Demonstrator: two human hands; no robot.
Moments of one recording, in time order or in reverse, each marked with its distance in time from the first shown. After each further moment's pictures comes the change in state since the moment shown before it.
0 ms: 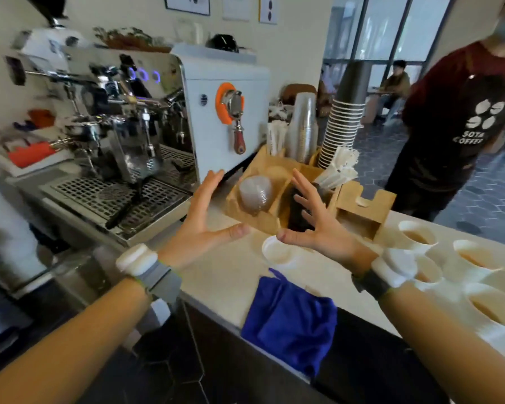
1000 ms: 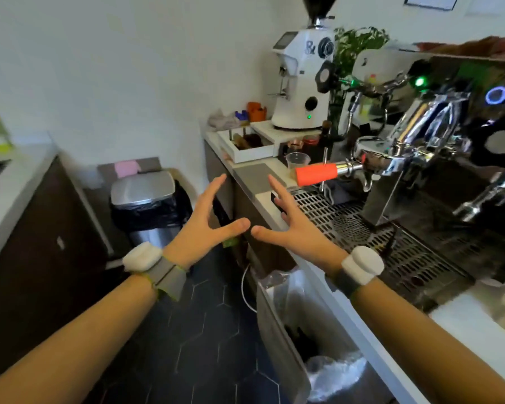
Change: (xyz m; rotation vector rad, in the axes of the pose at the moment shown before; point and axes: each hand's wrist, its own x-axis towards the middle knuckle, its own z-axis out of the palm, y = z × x) left_hand -0.098 -0.161 -0.410 0.141 0.524 -0.272; right_hand 0.307 -0.082 0.440 0.190 -0.536 -0.169
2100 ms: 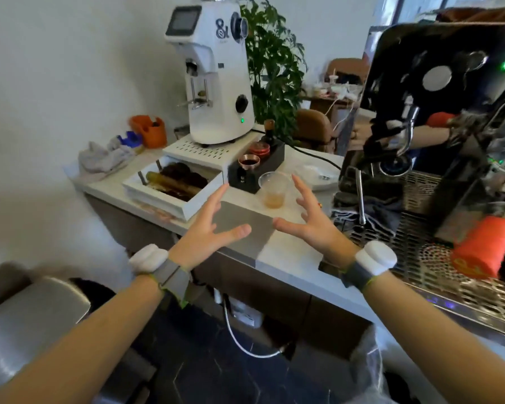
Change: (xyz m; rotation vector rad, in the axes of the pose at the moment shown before) left_hand 0.368 -0.170 -0.074 -0.124 -0.705 0.081; right_hand 0.262 0.098 -0.021 -0.144 0.755 0.329
